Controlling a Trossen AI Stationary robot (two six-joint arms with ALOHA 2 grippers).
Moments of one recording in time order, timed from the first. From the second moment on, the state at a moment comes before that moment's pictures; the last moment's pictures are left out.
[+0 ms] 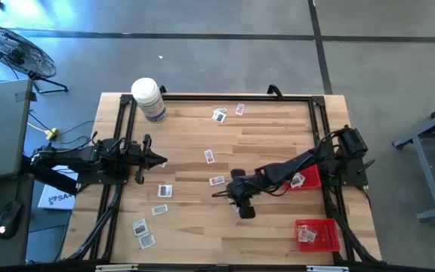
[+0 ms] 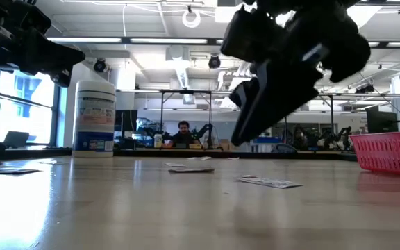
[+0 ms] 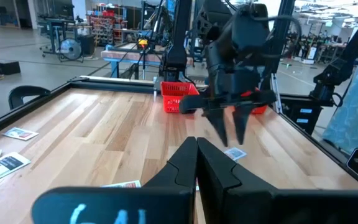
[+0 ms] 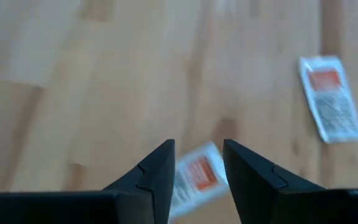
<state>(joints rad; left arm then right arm) -0.03 0.01 0.02 0.00 0.01 -0.08 0.27 1.81 1.02 -0.11 -0.03 0.16</state>
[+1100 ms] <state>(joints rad) -0.03 0.01 0.02 0.00 0.01 -0.08 0.26 1.89 1.02 -0.14 0.04 0.06</state>
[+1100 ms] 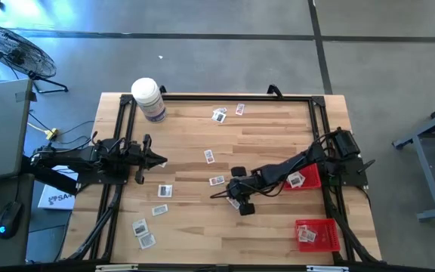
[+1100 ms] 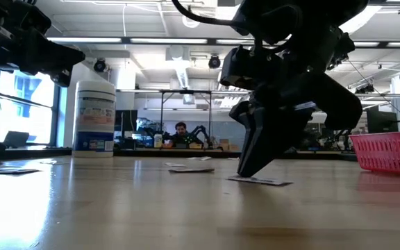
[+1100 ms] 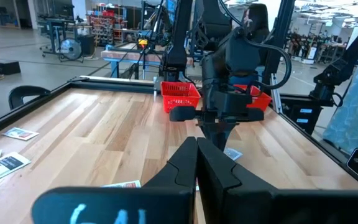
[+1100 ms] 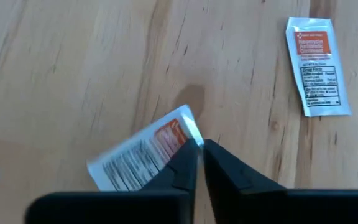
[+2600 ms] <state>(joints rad) -0.03 0.01 0.02 0.00 0.01 -0.08 0.70 1.40 1.02 -1.03 -0.27 0.92</state>
